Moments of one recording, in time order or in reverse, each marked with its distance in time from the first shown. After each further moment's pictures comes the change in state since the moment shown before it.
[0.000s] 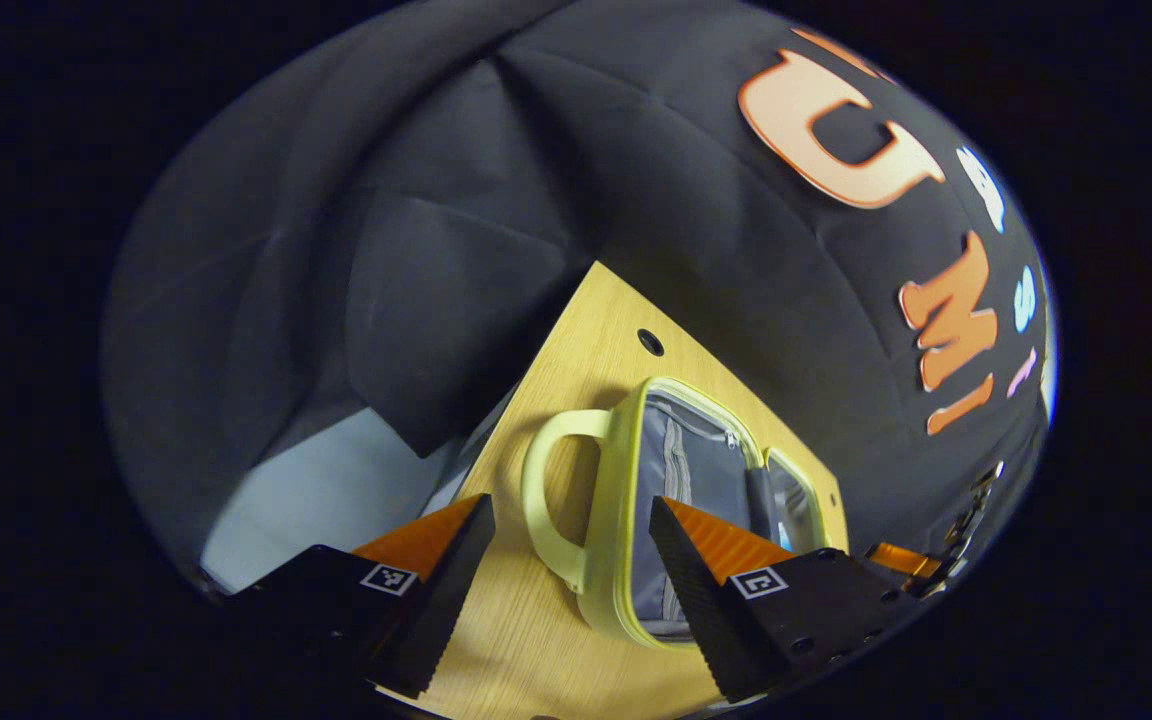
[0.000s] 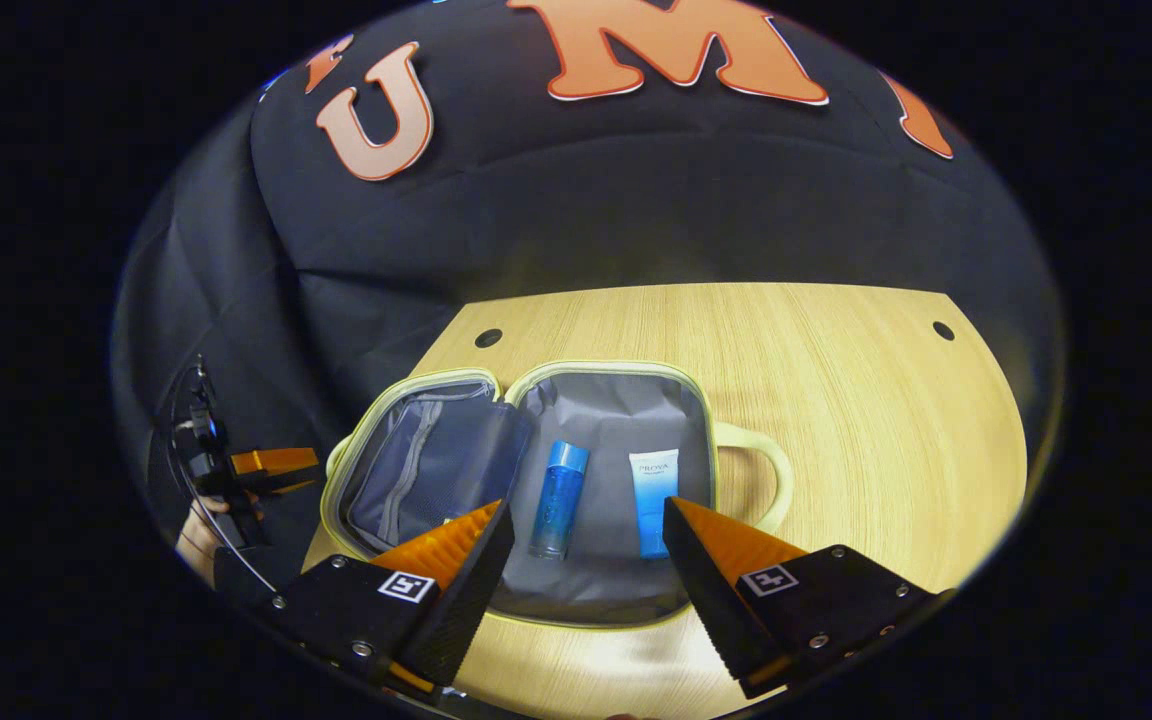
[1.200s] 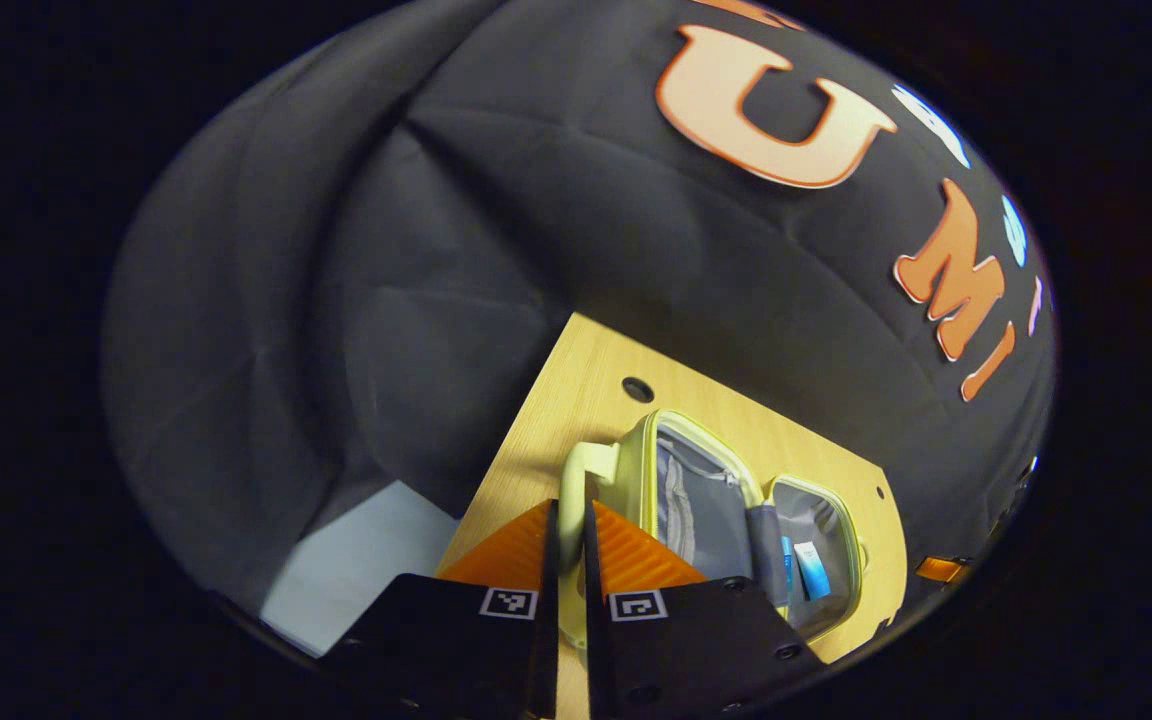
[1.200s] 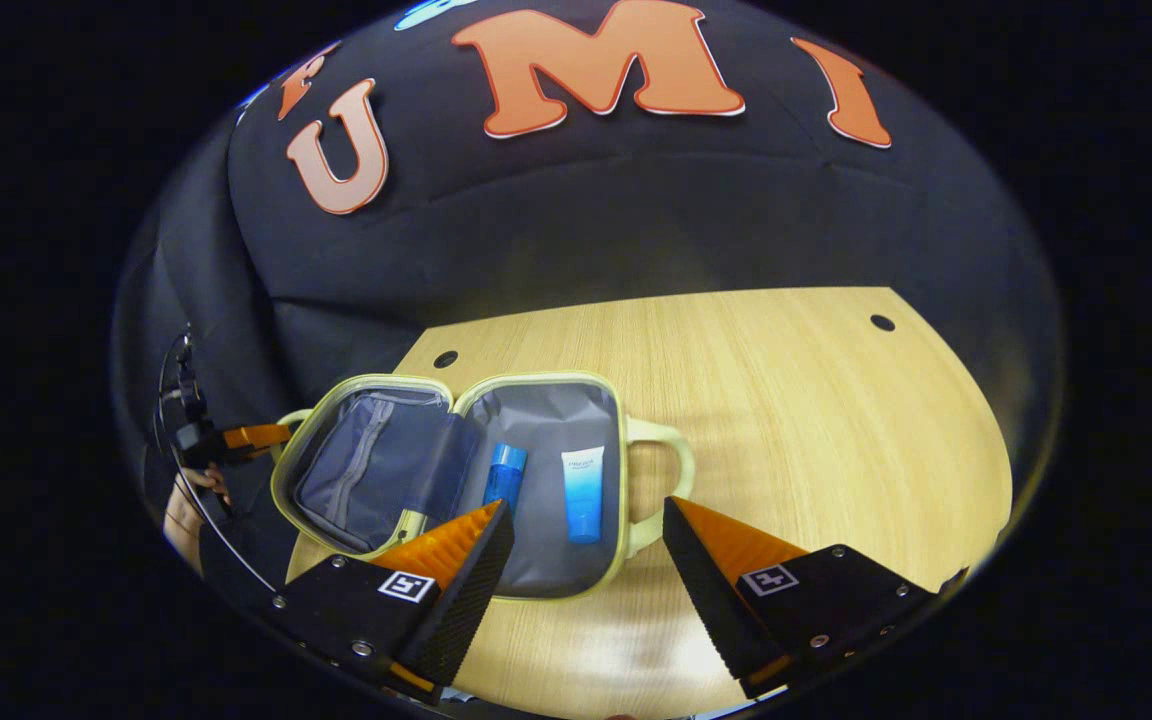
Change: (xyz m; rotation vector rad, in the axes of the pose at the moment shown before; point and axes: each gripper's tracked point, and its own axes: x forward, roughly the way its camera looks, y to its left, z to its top) left arm -0.020 -0.076 0.067 0.309 -0.119 0.122; right arm -0.048 -0.062 0.009 0.030 -0.081 -0.091
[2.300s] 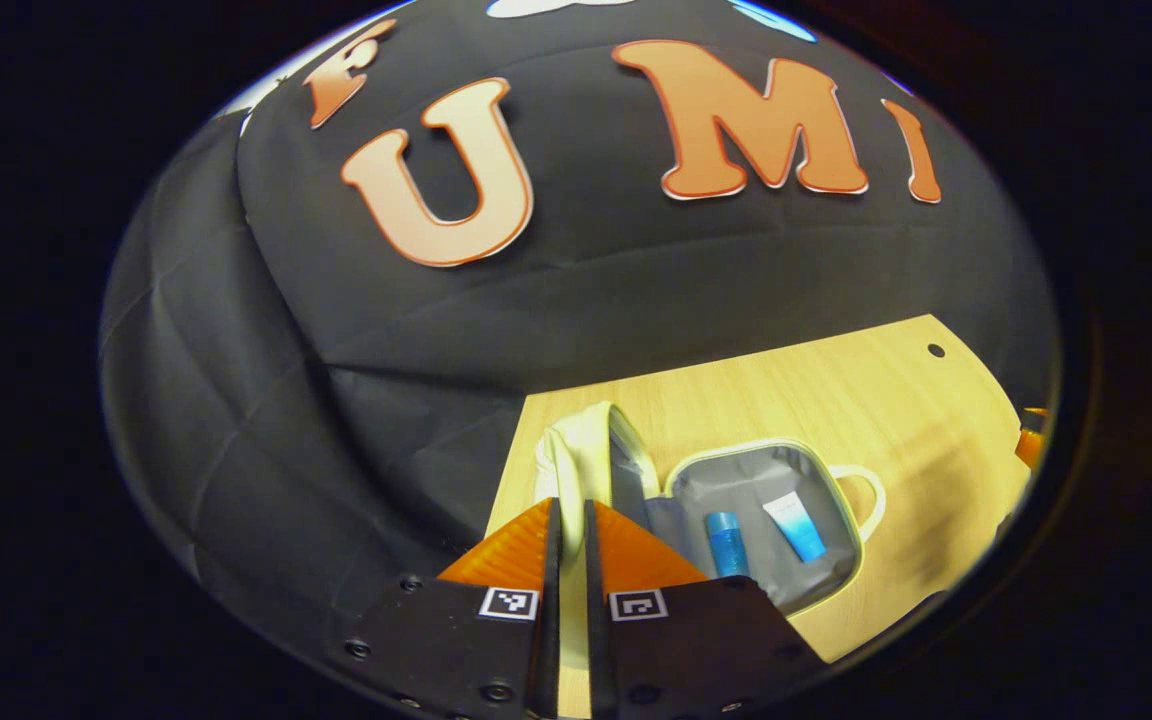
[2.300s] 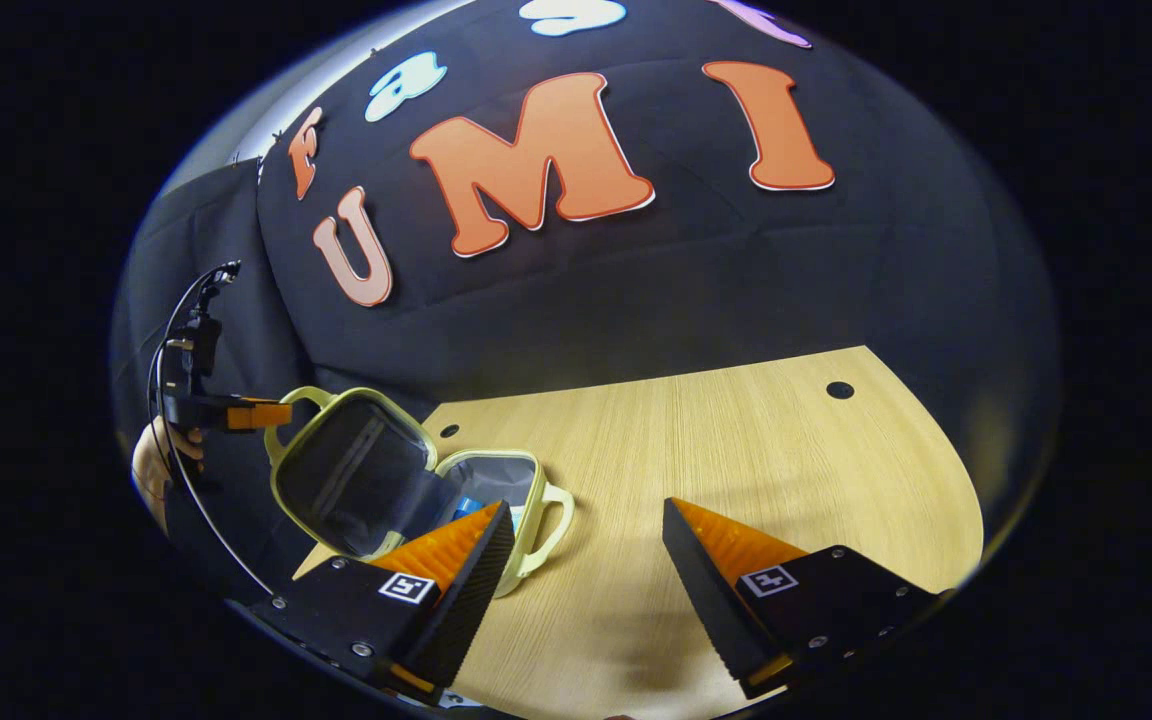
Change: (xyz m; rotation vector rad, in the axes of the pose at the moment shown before) left arm -0.084 -0.279 0.013 0.622 -0.028 0.296; right arm -0.081 -0.148 0.055 0.025 -0.209 0.136
